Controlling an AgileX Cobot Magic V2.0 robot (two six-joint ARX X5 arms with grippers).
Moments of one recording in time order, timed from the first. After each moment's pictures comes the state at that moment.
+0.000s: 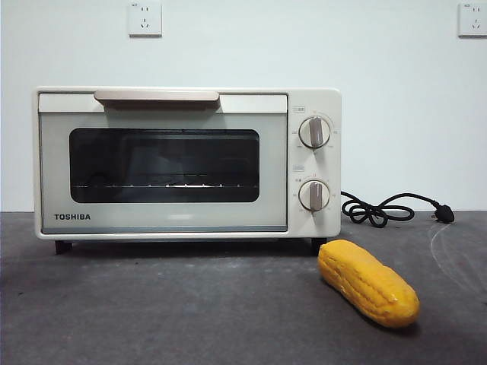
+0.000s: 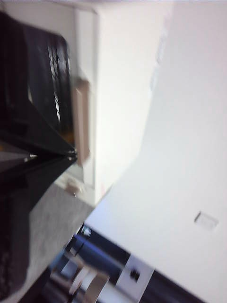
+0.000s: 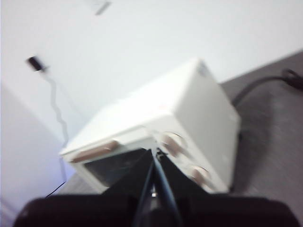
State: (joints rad) left arm -0.07 0.39 0.47 -0.06 0.54 -0.44; right arm -0.03 0.27 0.38 -0.06 -0.58 0.55
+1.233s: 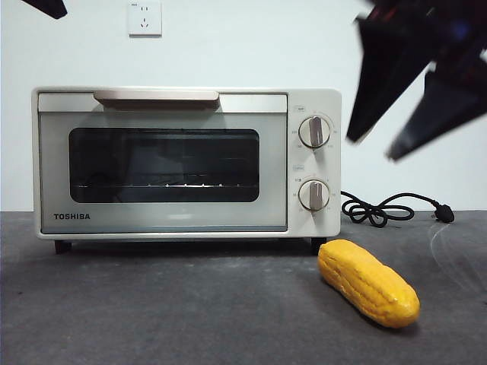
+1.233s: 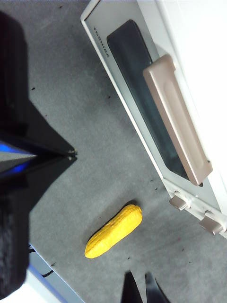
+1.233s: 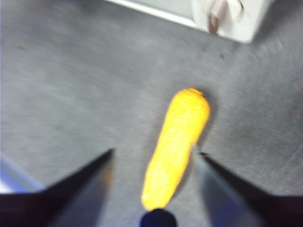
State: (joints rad) left arm -0.38 1.02 1.15 -0.93 0.27 -0.03; right arm 0.57 1.20 0.89 -0.66 -0.16 0.15
